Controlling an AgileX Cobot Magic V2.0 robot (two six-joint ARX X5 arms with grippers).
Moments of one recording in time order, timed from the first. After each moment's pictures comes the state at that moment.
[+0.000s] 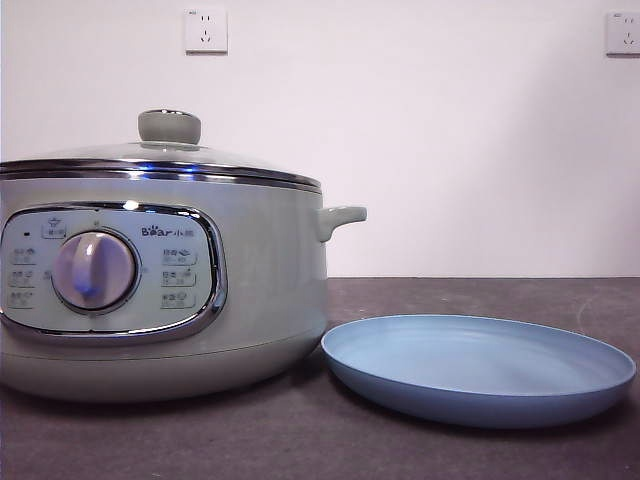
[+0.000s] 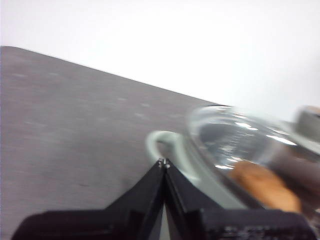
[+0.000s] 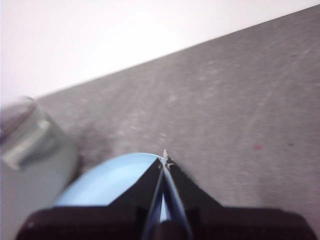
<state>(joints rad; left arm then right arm) -0.04 0.01 0.02 -0.05 0.09 -0.35 0.09 0.01 0.02 -0.12 -0.23 0.34</state>
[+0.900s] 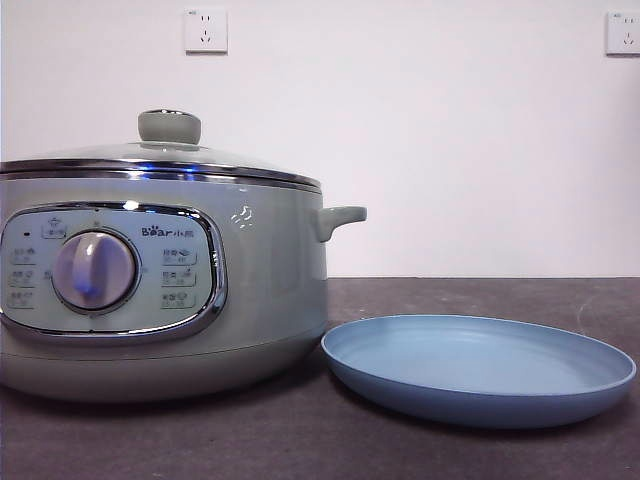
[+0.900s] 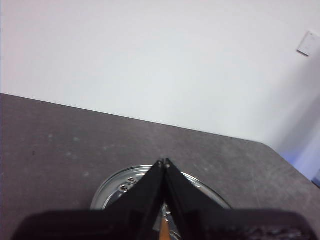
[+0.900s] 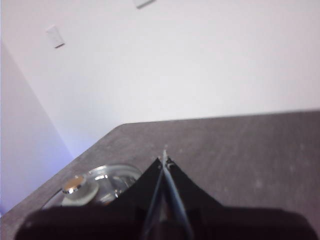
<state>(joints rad) -0.10 0.35 0.58 -0.25 0.21 -0.37 0.14 0.51 0.65 -0.11 -0.44 0.27</state>
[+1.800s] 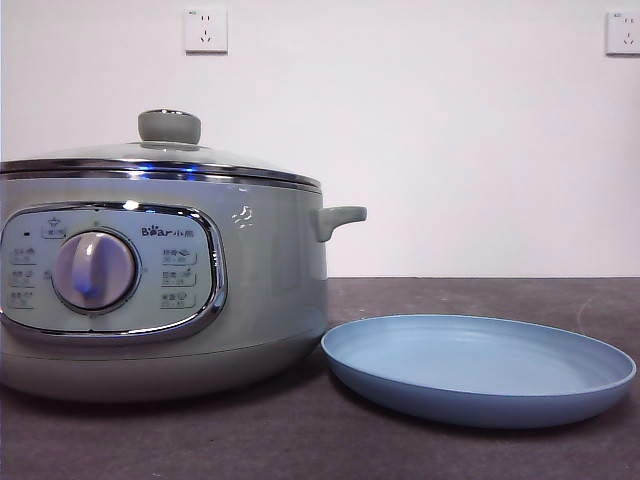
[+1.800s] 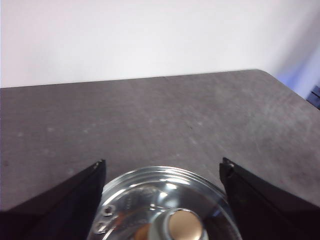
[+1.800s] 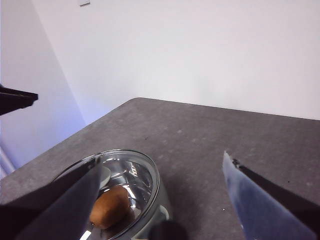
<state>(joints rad) -0.26 0.95 1.10 -0.45 0.21 -0.13 0.25 0.73 0.89 -0.24 -0.44 0.10</state>
